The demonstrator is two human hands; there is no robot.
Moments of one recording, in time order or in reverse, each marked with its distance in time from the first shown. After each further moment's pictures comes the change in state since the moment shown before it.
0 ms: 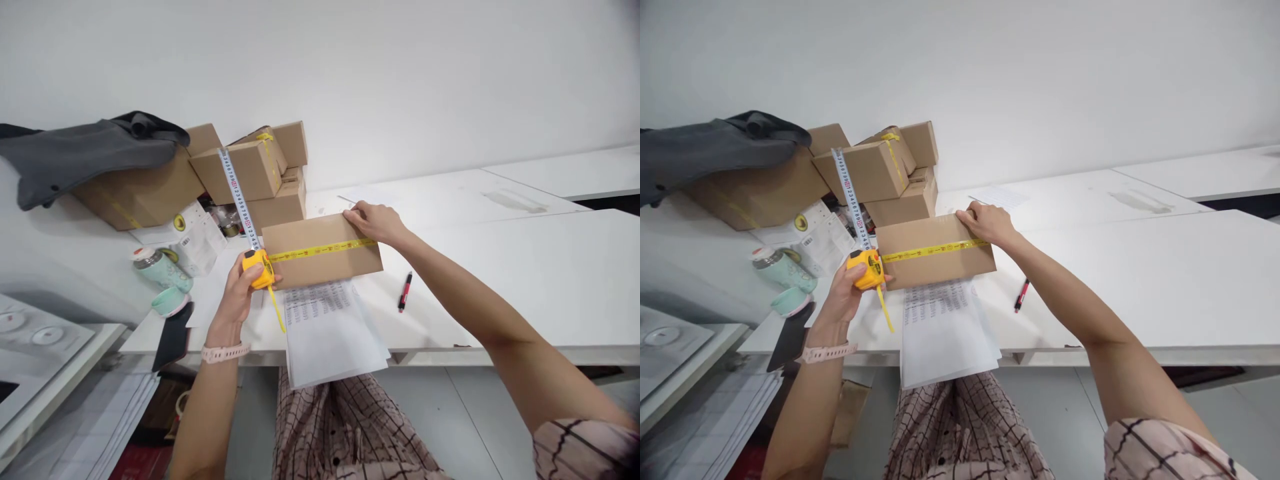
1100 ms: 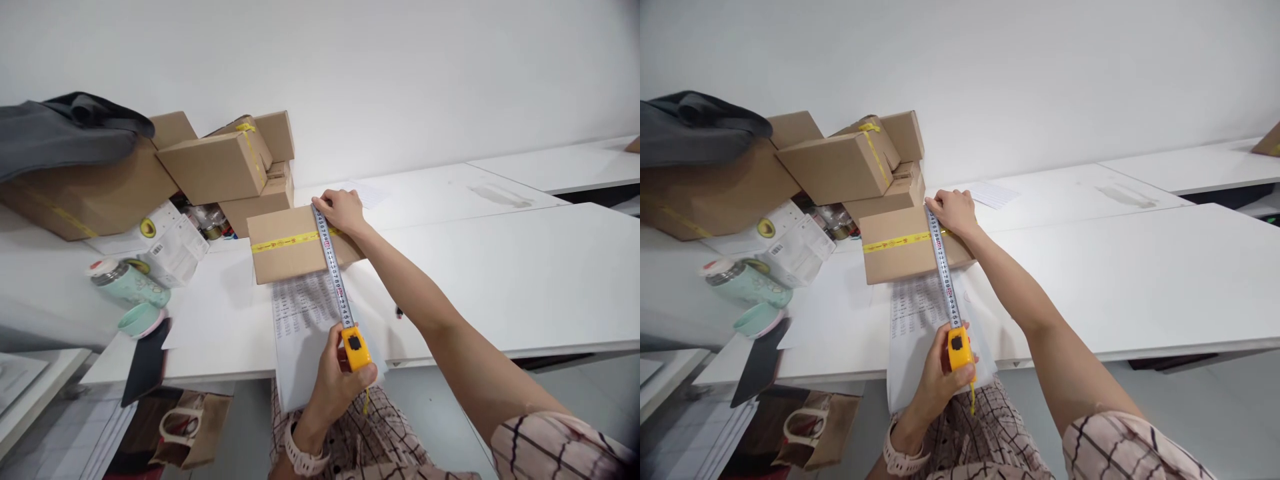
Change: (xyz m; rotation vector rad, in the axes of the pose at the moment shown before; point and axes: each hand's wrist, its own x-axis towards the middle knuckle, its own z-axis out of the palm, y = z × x) left_hand -0.107 -0.113 0.122 -0.136 -0.332 -0.362; right_hand 0.062 -0.032 0.046 0.077 0.207 -0.106
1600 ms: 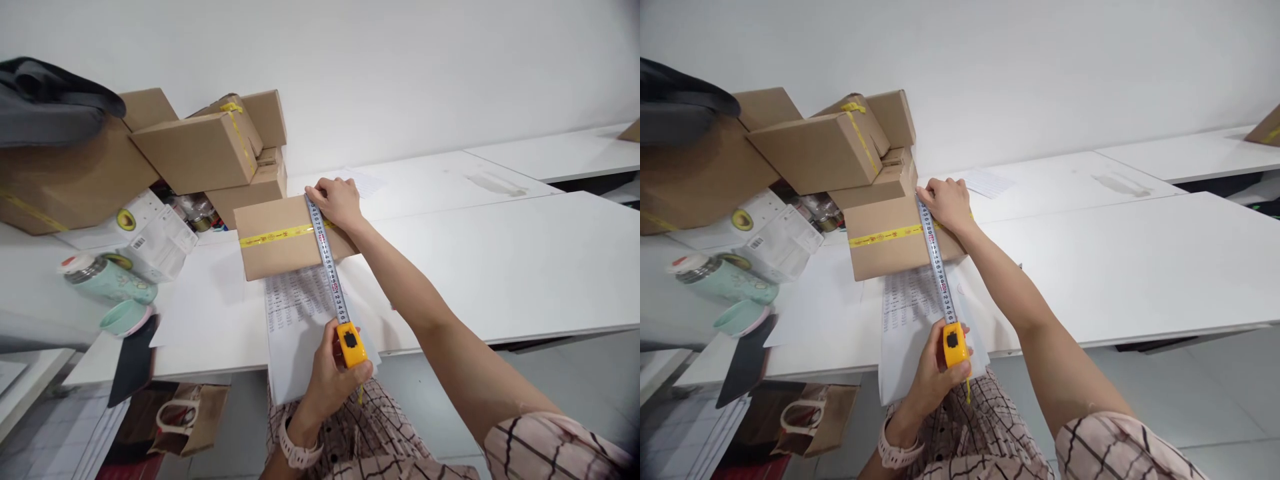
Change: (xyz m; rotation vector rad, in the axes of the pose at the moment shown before) left_hand -0.002 -0.004 0.000 0.002 0.036 -0.046; right_hand -0.008 -0.003 0.001 -0.050 0.025 -0.007
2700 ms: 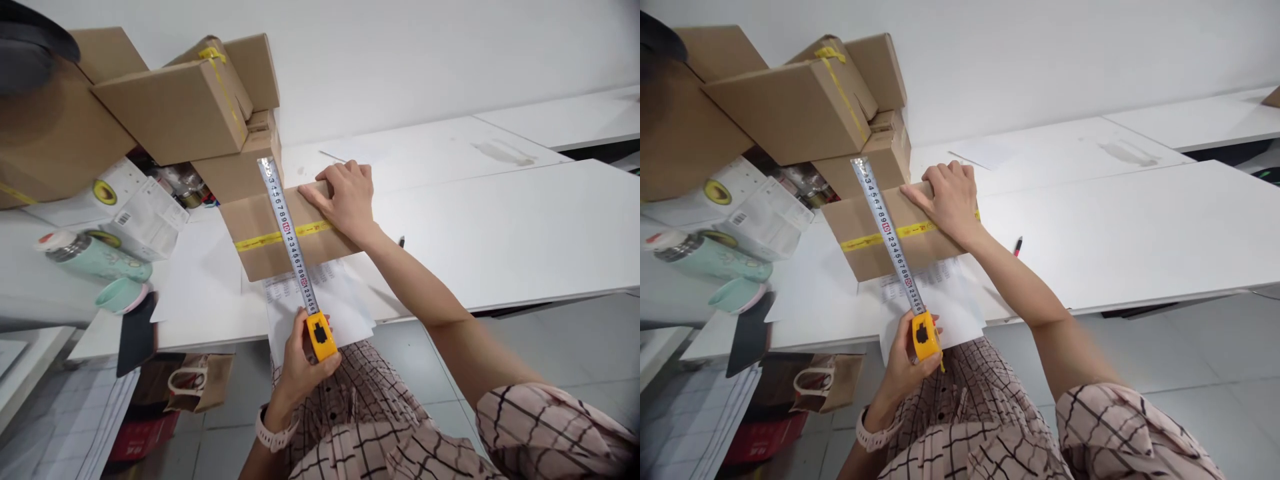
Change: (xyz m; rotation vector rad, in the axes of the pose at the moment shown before) left_hand -0.037 -0.027 -0.059 0.194 0.114 0.124; right_hand -0.067 -0.002 0.012 -0.046 0.250 -0.136
